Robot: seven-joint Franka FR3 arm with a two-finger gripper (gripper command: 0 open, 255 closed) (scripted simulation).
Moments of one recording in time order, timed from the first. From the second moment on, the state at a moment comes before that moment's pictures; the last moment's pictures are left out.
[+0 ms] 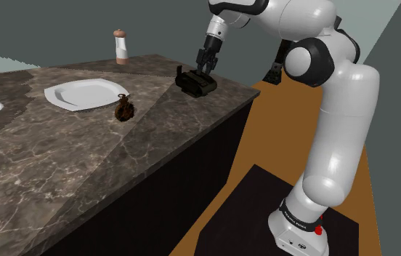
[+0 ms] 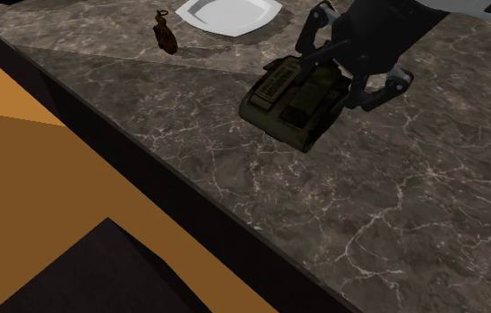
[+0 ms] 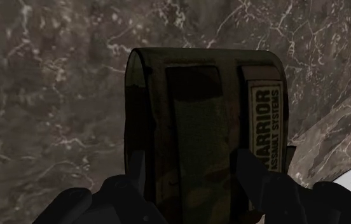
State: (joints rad) arm -0.07 0.28 -0.34 -1.33 0.42 1.46 -0.41
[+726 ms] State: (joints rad) arm -0.11 0.35 -0.34 -1.09 0.46 1.29 -0.37
